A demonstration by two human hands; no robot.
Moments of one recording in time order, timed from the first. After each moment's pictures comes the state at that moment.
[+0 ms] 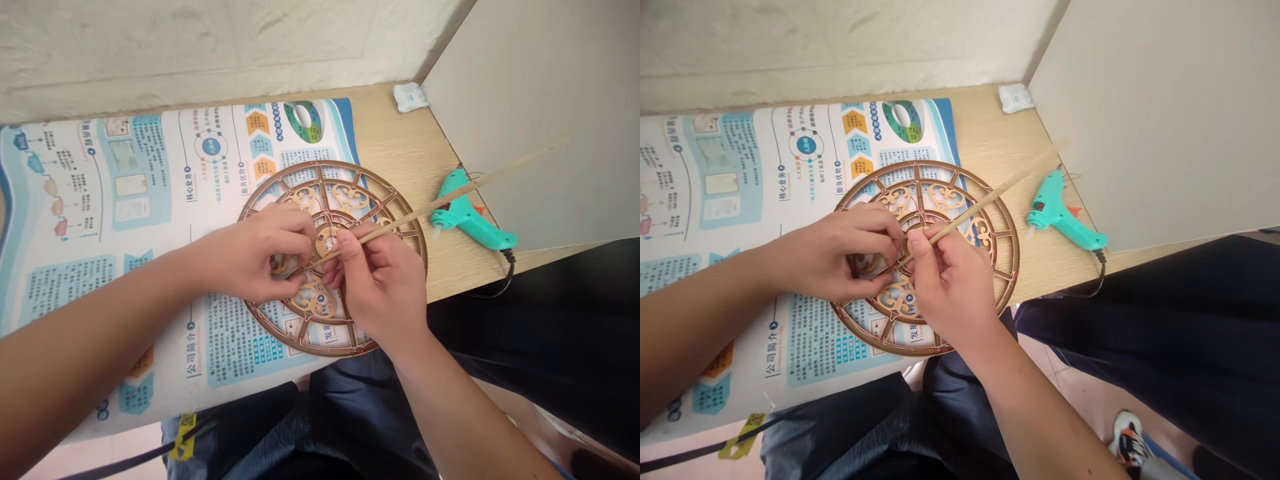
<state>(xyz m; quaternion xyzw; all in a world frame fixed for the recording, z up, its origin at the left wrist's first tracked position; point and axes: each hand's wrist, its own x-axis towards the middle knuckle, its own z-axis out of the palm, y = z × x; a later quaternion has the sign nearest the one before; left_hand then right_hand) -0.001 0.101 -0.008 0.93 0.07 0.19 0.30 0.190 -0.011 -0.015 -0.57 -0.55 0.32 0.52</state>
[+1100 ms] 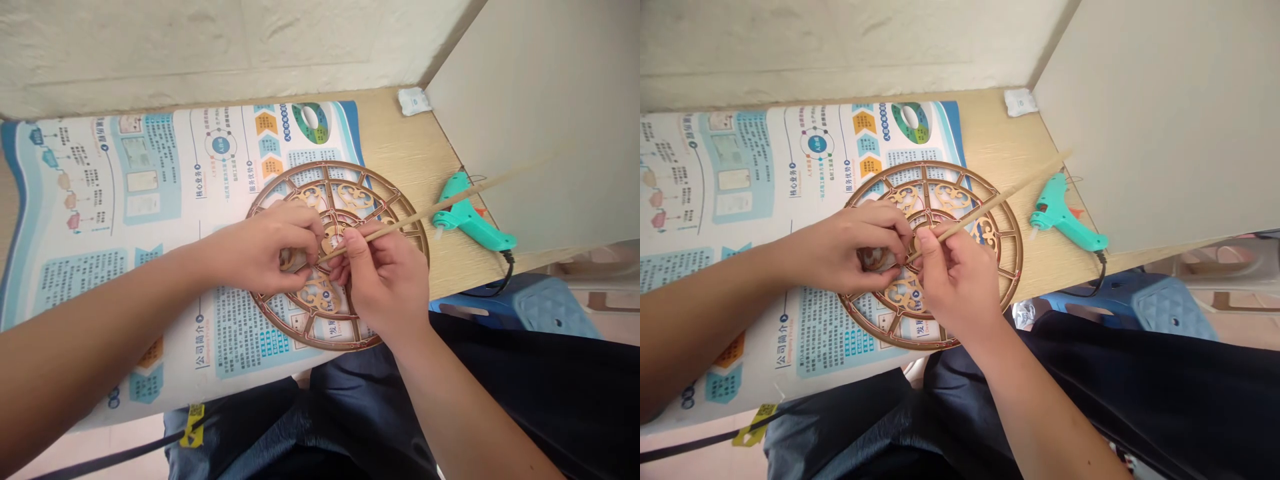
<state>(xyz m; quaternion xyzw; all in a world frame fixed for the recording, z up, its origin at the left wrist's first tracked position) -0.005 0.103 -0.015 0.92 0.07 0.20 0.32 0.189 -0.010 -0.014 -0.57 -0.57 0.29 0.52</state>
